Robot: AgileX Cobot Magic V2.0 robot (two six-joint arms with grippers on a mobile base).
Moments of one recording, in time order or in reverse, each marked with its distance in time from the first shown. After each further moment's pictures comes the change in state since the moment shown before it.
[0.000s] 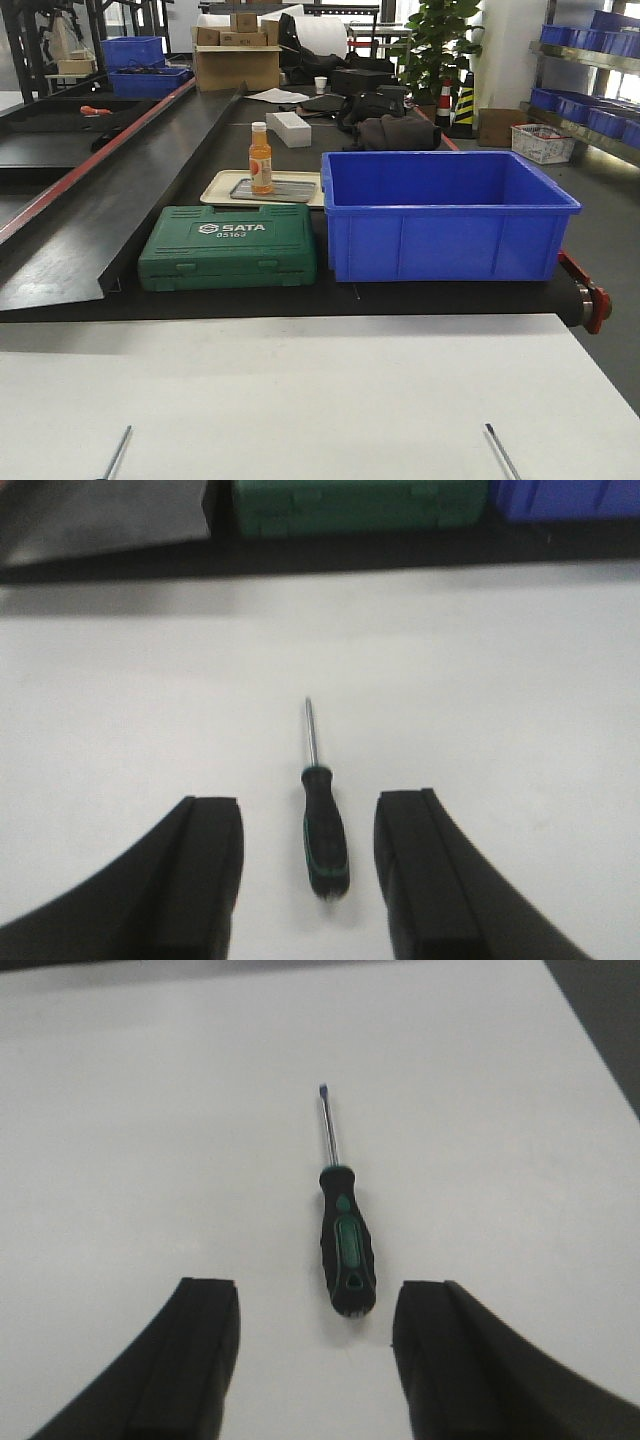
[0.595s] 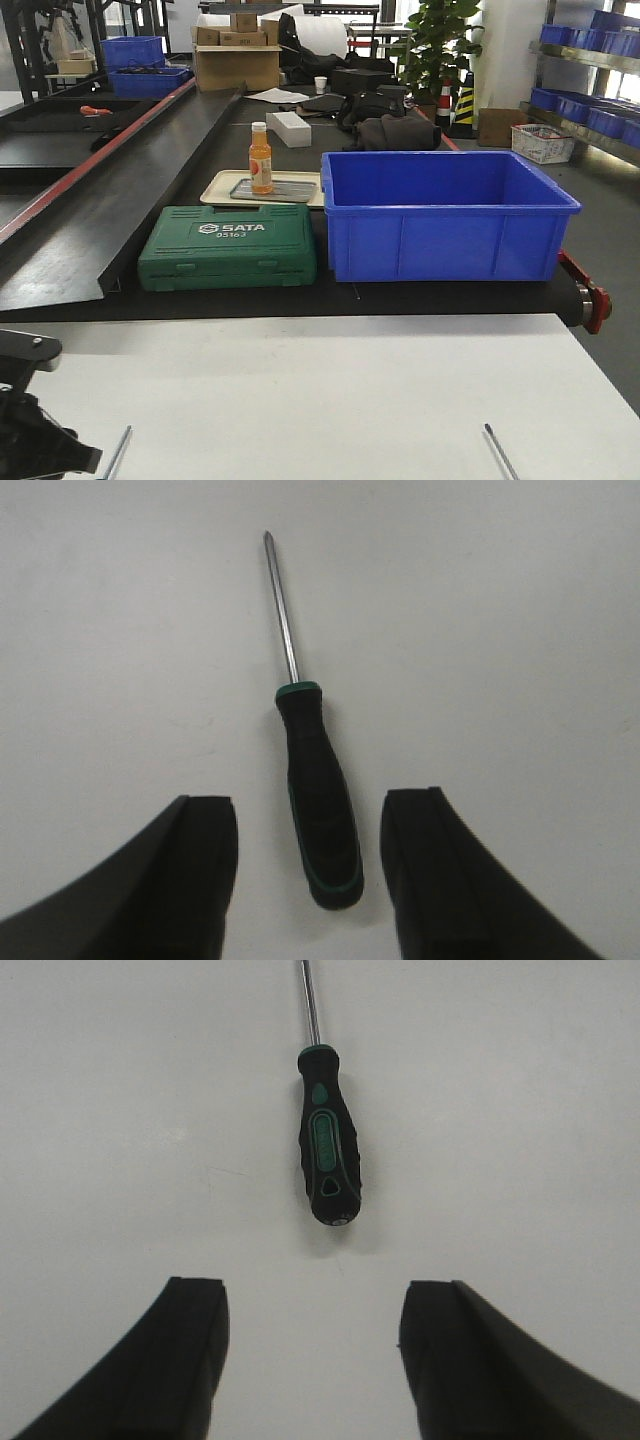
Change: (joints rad) left arm -0.019 0.807 -0.592 0.000 0.322 0.113; right arm 0.000 0.146 -0.070 0.010 0.140 0.000
